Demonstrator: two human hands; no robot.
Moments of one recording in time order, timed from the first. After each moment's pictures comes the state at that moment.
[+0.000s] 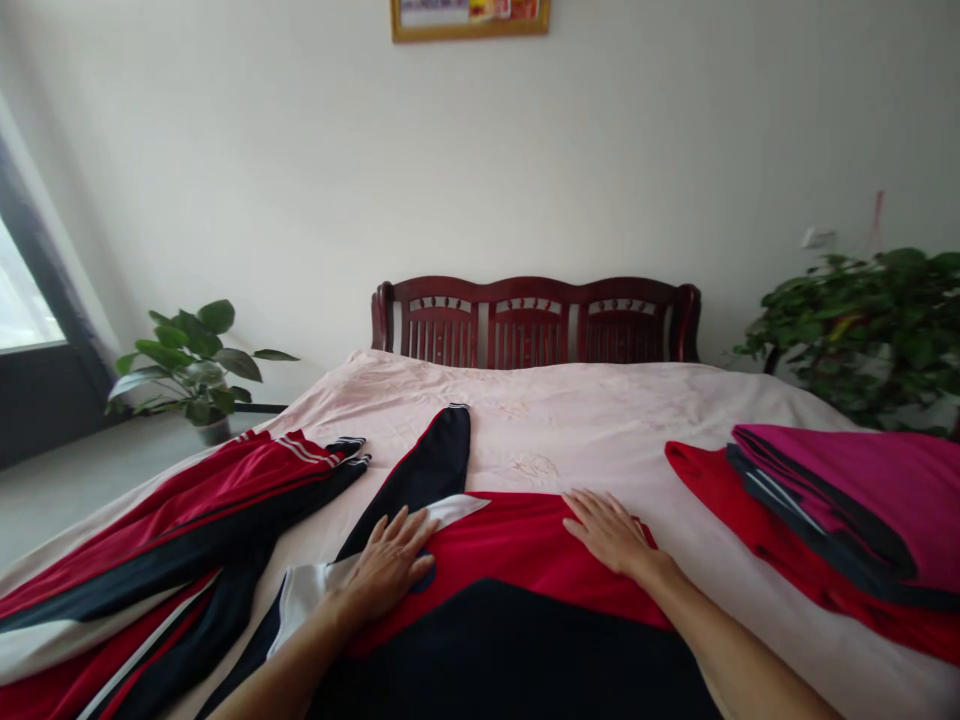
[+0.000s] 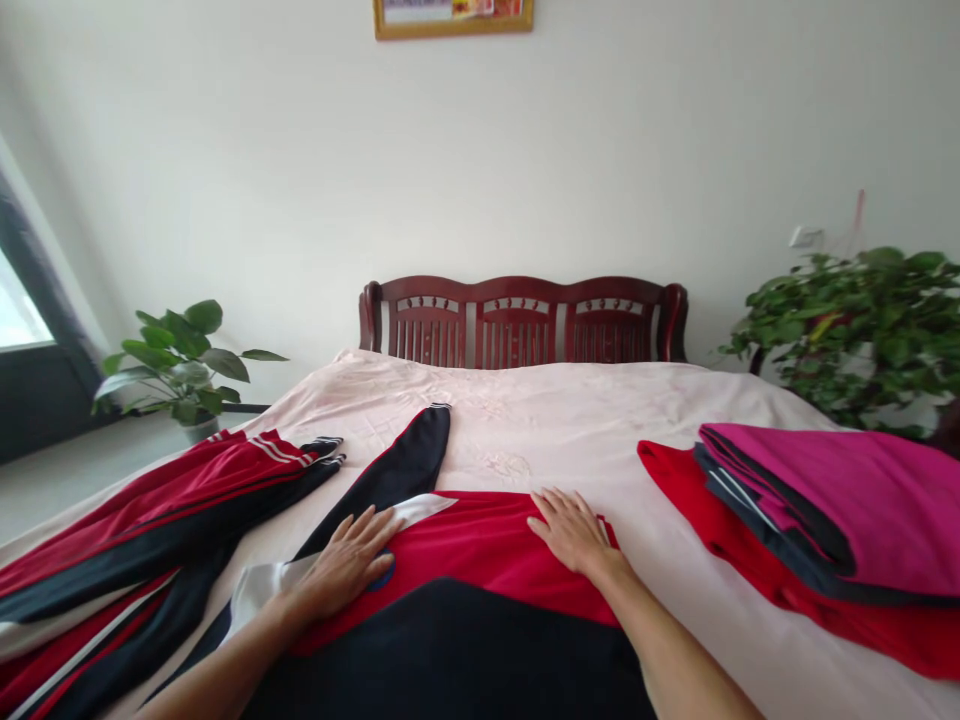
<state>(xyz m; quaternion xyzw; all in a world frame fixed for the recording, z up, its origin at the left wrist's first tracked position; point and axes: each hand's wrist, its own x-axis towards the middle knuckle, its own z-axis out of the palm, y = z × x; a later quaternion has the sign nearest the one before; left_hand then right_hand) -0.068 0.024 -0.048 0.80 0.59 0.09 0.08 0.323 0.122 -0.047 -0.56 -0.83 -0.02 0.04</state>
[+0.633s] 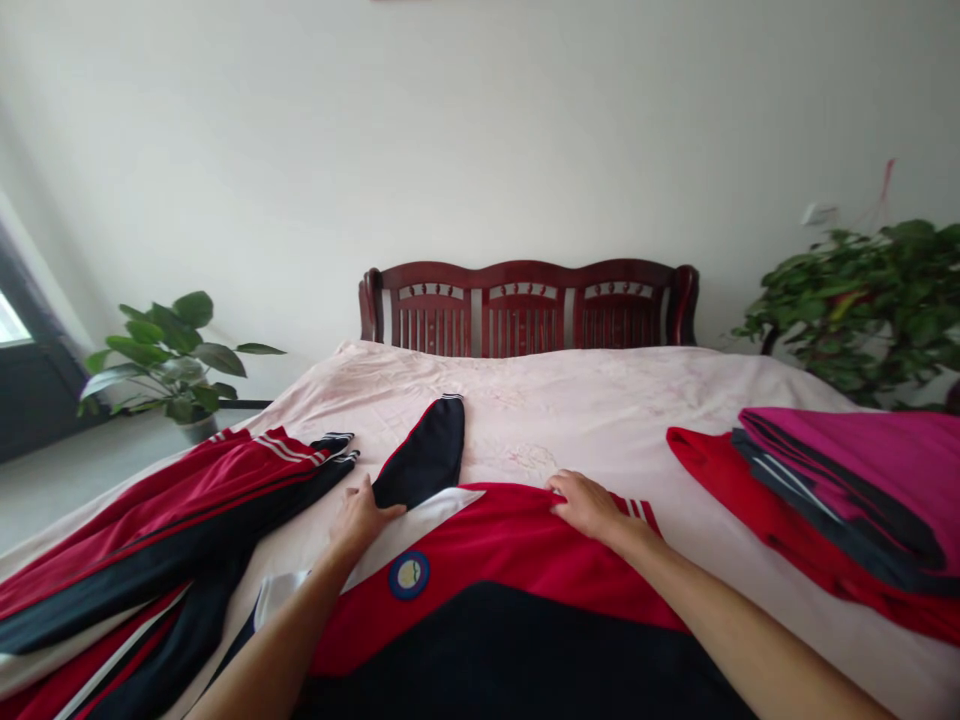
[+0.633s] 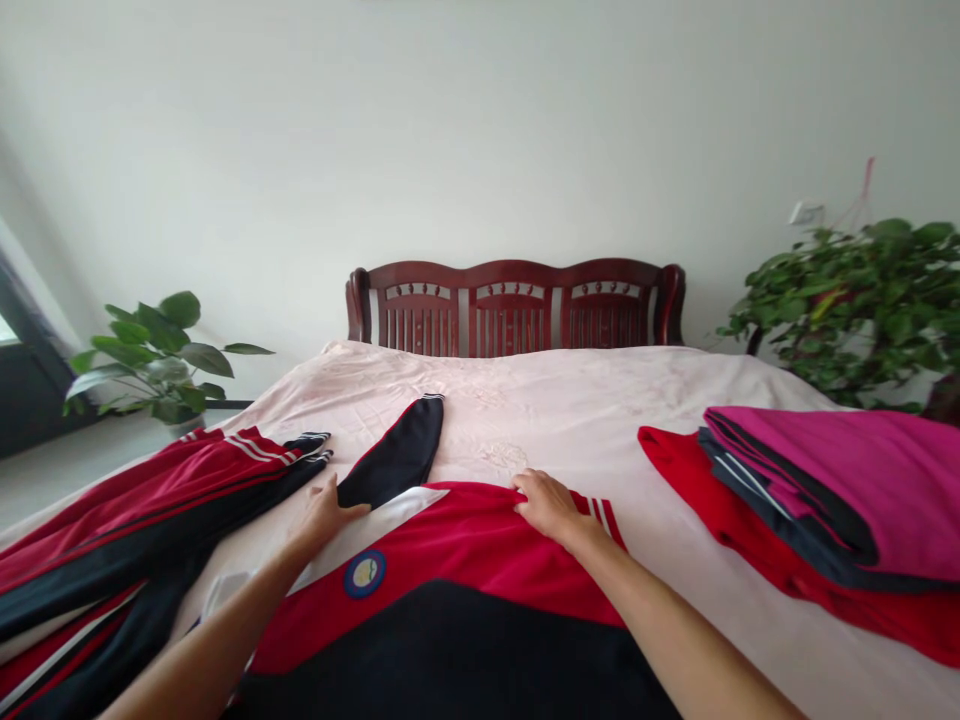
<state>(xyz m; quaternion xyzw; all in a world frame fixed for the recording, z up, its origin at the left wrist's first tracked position) -0.100 0.095 -0.042 0.52 0.80 0.25 0.15 0.290 0.136 -0.010 -0.54 -0.84 0.03 0.11</state>
